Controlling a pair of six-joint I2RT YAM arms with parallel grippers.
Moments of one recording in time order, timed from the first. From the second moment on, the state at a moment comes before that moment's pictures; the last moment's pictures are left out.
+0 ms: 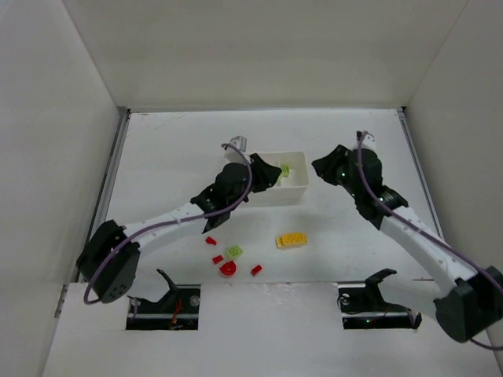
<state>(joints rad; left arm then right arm) -0.82 1.33 0.79 0.33 -0.21 -0.87 0.45 1.14 0.87 -0.10 0.13 0.73</state>
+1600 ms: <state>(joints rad) -0.86 0.67 0.53 0.12 -0.50 -0.63 1.23 1.36 0.78 -0.14 0.14 0.74</state>
